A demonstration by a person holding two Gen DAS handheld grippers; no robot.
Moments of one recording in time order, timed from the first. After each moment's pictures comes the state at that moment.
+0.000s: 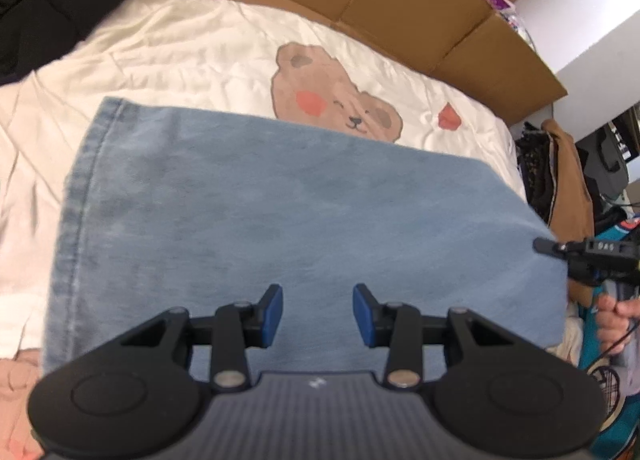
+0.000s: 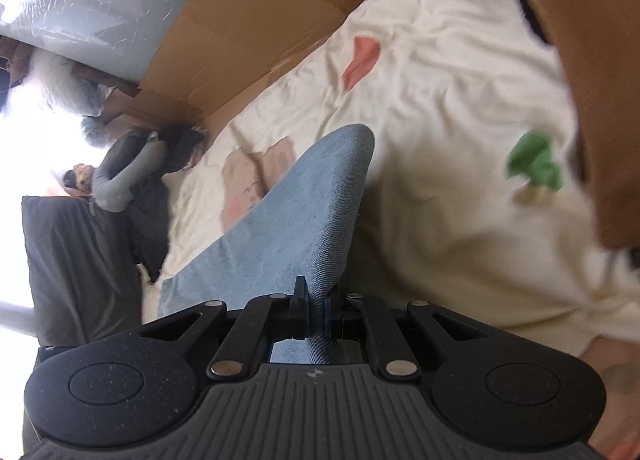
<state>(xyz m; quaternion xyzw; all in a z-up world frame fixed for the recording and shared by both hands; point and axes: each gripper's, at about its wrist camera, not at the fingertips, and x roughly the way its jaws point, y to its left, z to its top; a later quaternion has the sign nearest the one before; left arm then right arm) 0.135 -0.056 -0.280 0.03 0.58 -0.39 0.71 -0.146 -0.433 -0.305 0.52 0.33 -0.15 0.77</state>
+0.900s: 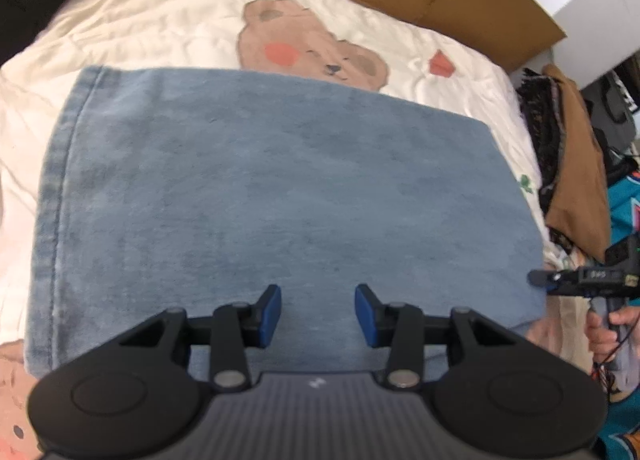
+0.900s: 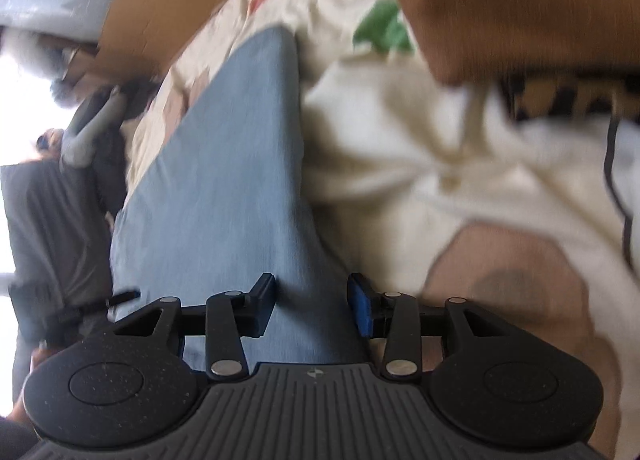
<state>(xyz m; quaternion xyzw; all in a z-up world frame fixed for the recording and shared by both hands) 0.109 -0.085 -0.289 0.09 0.59 -0.41 0.69 -0.224 -0.415 -0.390 0.54 0.40 -0.11 0.73</state>
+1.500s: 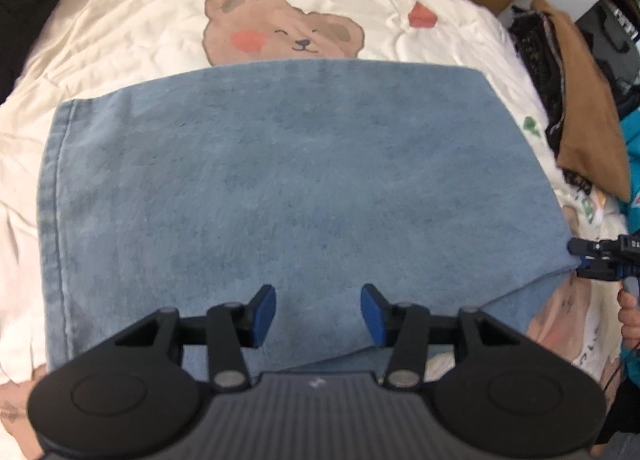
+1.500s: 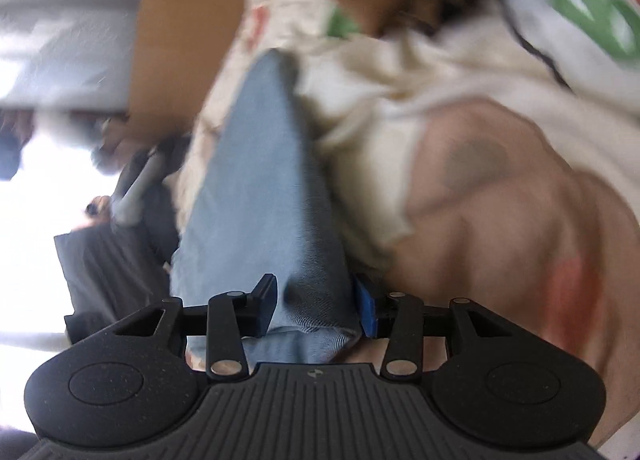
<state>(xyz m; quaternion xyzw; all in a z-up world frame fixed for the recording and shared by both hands) 0.090 -0.124 -0.284 0.20 0.59 -0.41 0.67 -0.284 -0.380 -0.407 0.65 0.28 -0.13 0.70</state>
